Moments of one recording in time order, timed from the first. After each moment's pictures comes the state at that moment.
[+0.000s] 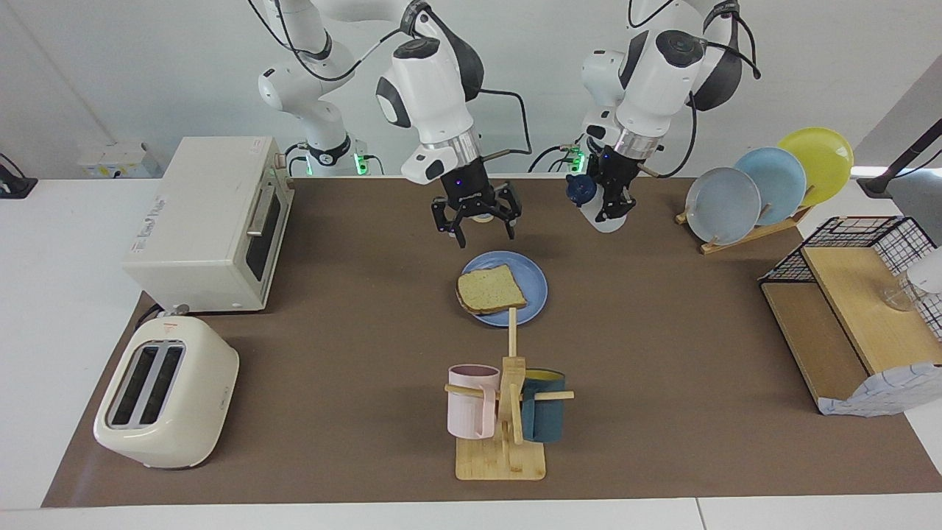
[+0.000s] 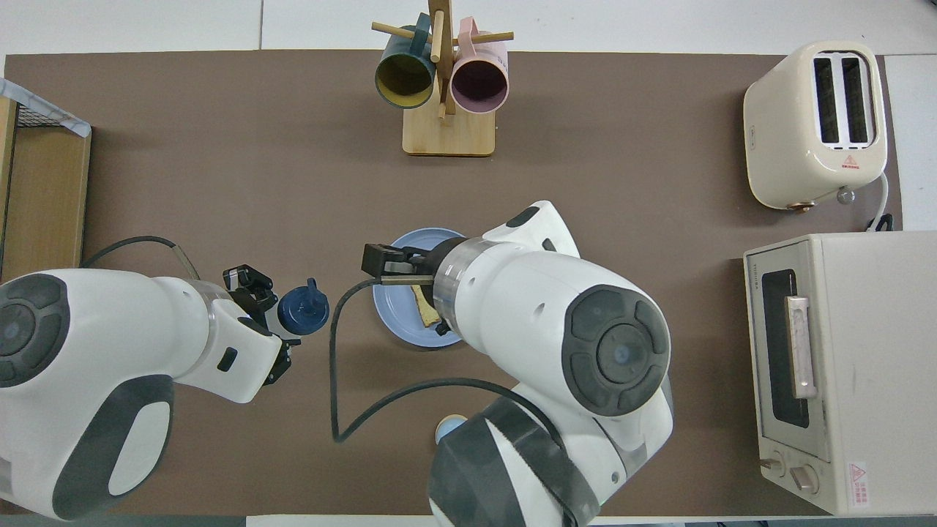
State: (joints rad) left arm -0.51 -0.30 0.09 -2.25 -0.11 2.01 0.99; right arm 0.77 0.07 -0.08 -1.79 0.24 2.36 0.71
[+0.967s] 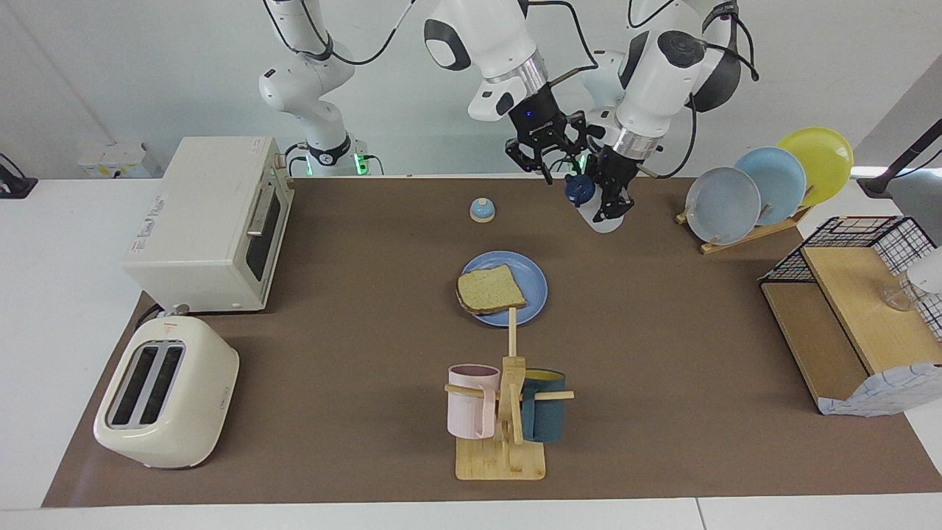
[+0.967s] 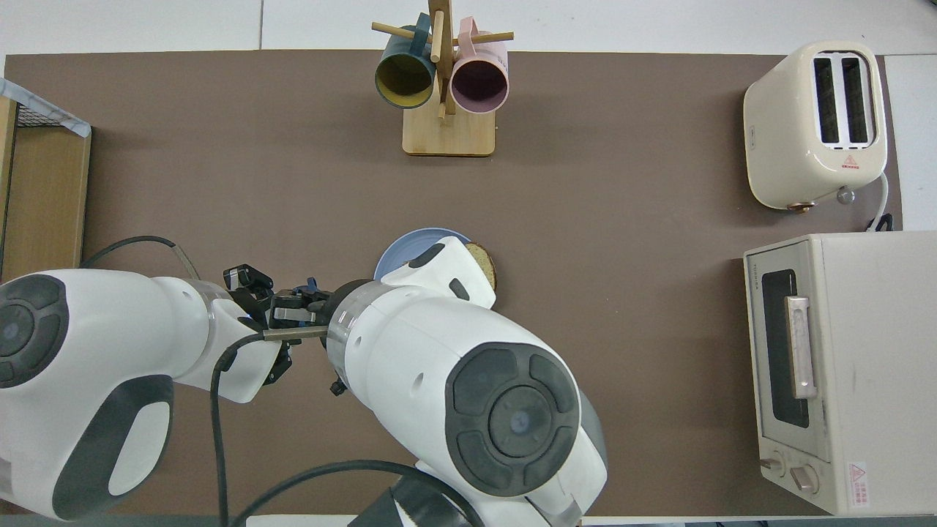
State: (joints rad) left arm -0.51 -0.30 0.09 -2.25 -0.11 2.02 0.99; right arm 0.78 0.13 0.01 -1.65 0.25 2.30 0.80
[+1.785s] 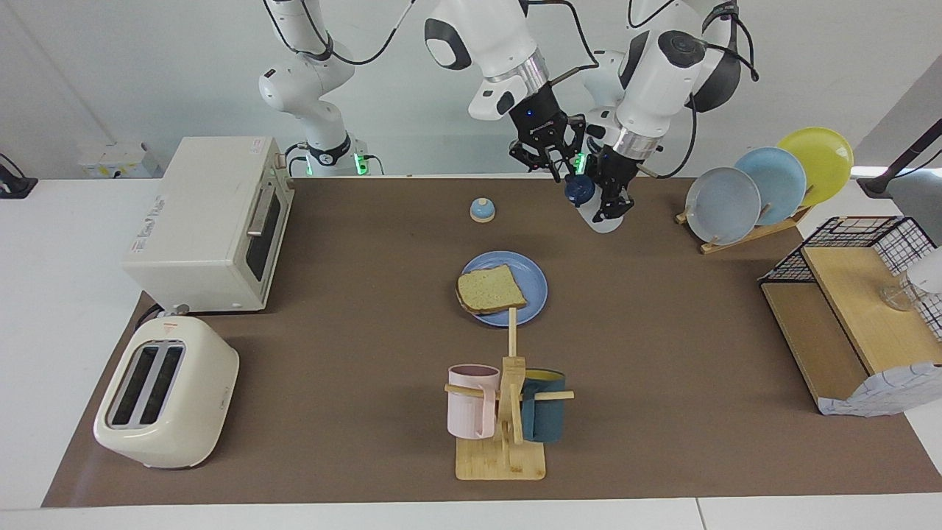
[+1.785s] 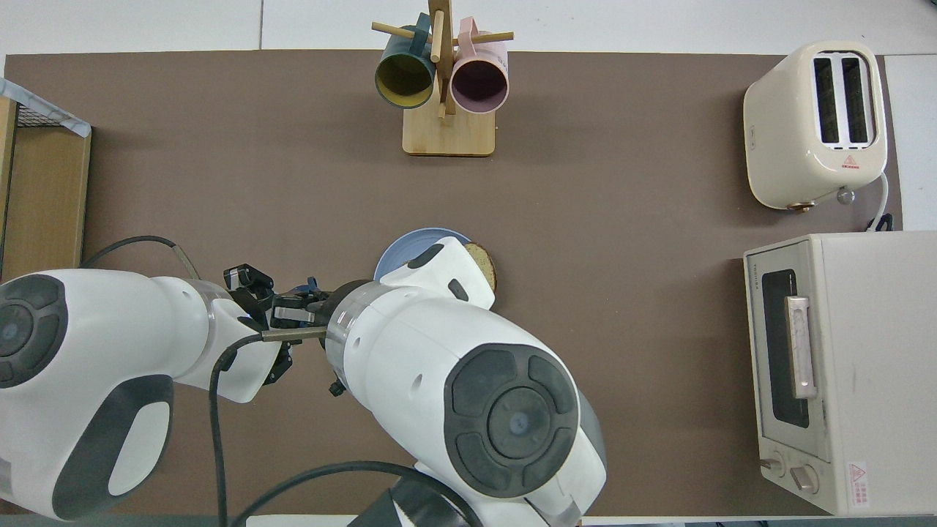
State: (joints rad) left arm -0.51 -0.30 0.09 -2.25 -0.11 2.02 0.99; right arm 0.78 0.13 0.01 -1.65 0.25 2.30 0.80
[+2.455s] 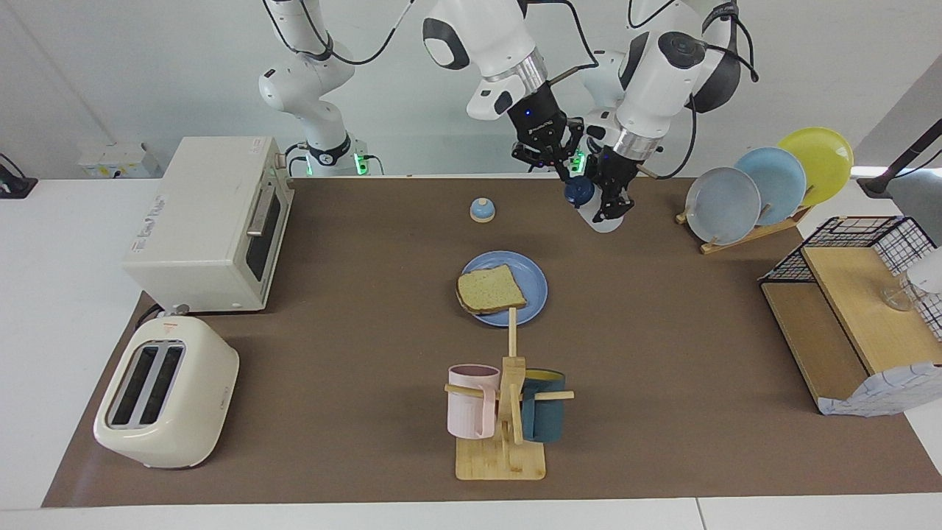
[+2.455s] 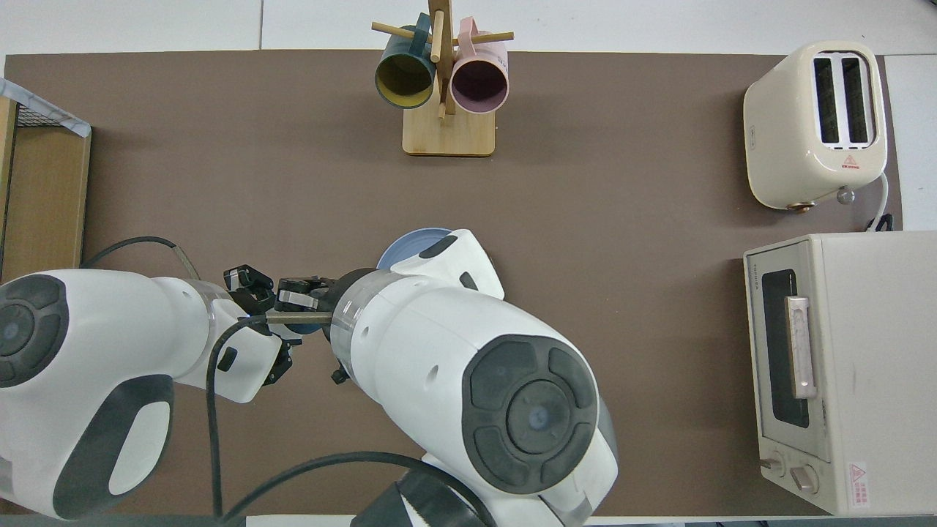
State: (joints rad) left arm -0.51 -0.30 0.09 -2.25 -0.11 2.02 0.99; right arm 0.78 0.13 0.01 -1.63 0.25 2.30 0.85
